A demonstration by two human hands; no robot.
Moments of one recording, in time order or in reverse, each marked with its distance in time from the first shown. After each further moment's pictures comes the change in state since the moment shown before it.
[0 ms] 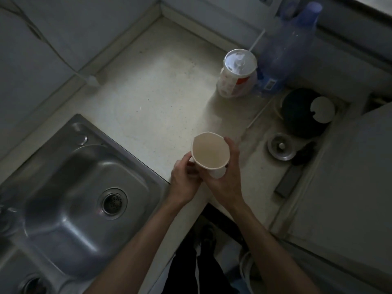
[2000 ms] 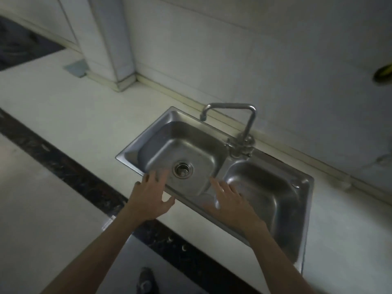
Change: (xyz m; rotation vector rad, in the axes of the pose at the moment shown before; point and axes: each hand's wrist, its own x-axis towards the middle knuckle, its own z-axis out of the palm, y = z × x) left_hand -0.442 -0.066 -0.190 0.583 0.822 -0.893; right_hand -0.231 -0.183 0.180 -0.898 -1.555 -1.253
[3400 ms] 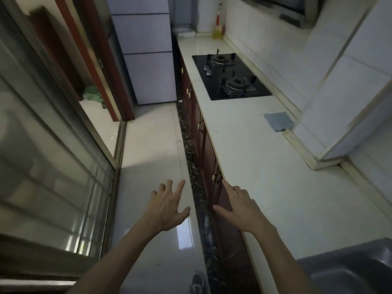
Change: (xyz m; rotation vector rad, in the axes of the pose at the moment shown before) left_hand -0.085 -0.448 -0.098 -0.023 0.073 -0.814; right_hand 0.326 -0.480 0.074 -0.157 -0.280 -0.725
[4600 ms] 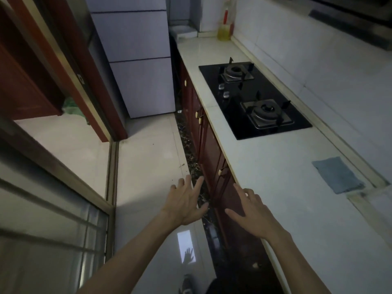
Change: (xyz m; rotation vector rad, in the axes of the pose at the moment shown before) left_hand 0.397 -0.179 -0.079 0.014 0.013 0.201; right_hand 0.393 -0.060 -0.086 0.069 -0.020 0.134
